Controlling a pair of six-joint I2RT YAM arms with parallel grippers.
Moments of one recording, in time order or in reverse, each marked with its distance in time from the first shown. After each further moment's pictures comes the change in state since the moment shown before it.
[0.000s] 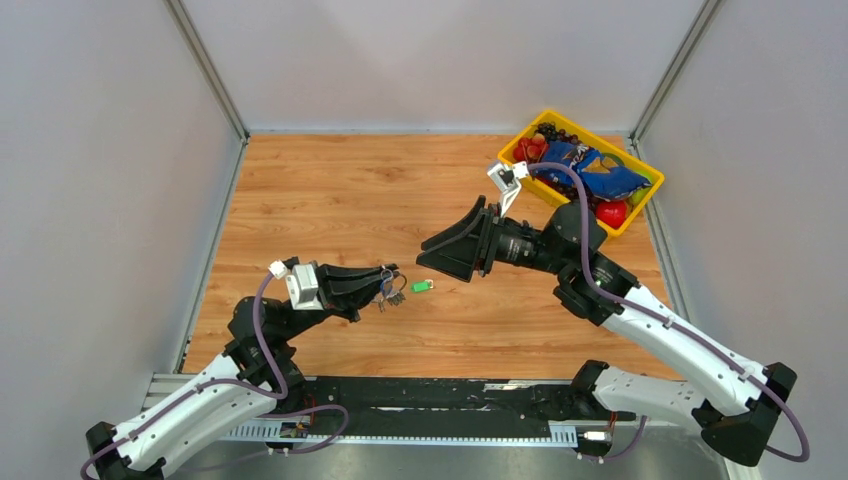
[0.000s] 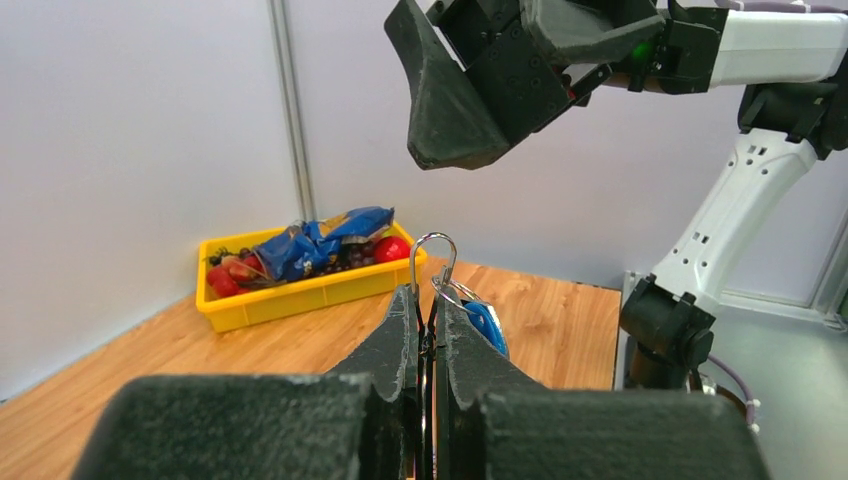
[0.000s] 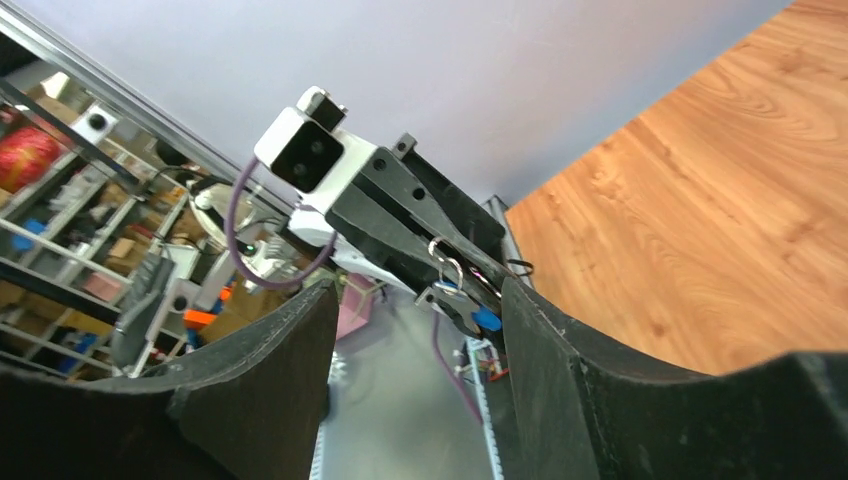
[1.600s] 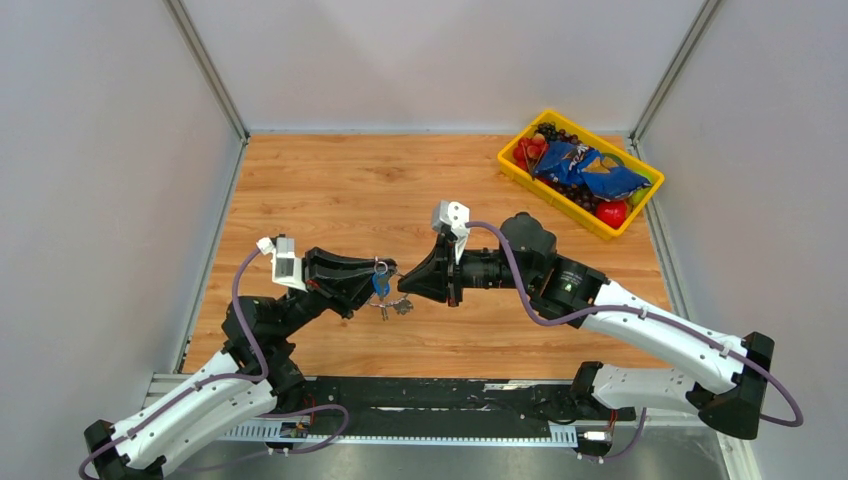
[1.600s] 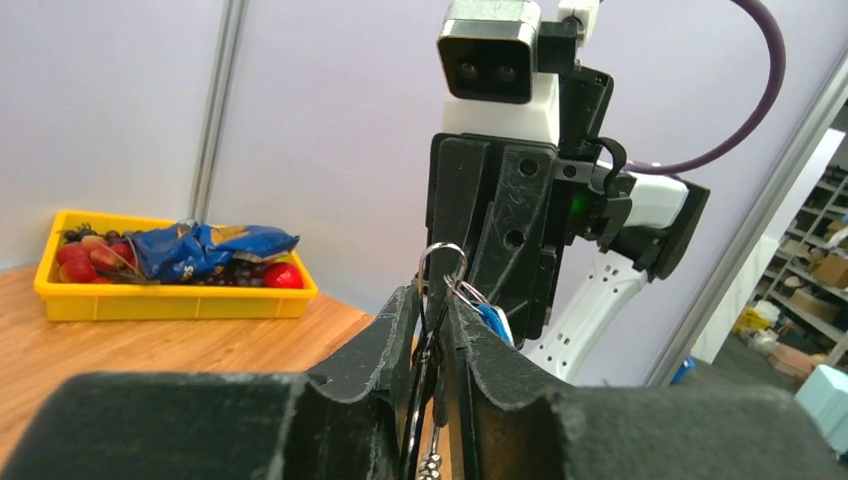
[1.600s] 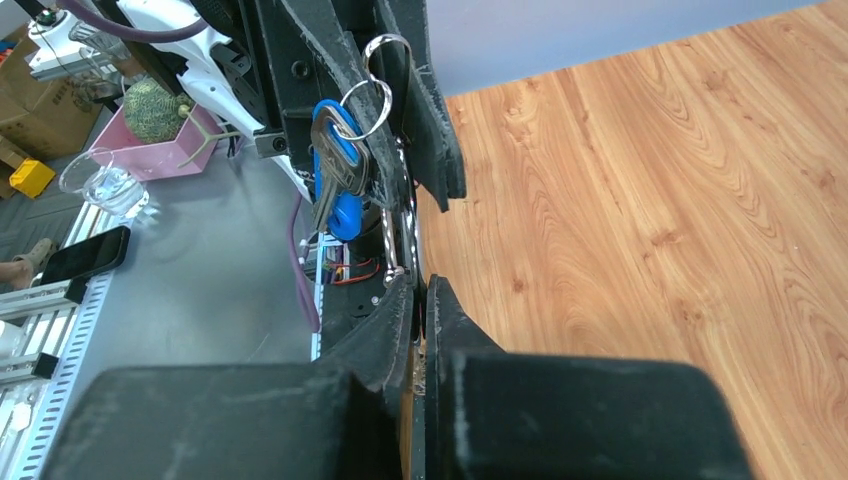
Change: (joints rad) left arm 0.000 0.032 0.045 0.073 -0.055 -0.400; right arm 0.174 0.089 0.024 -0.181 0.043 -0.645
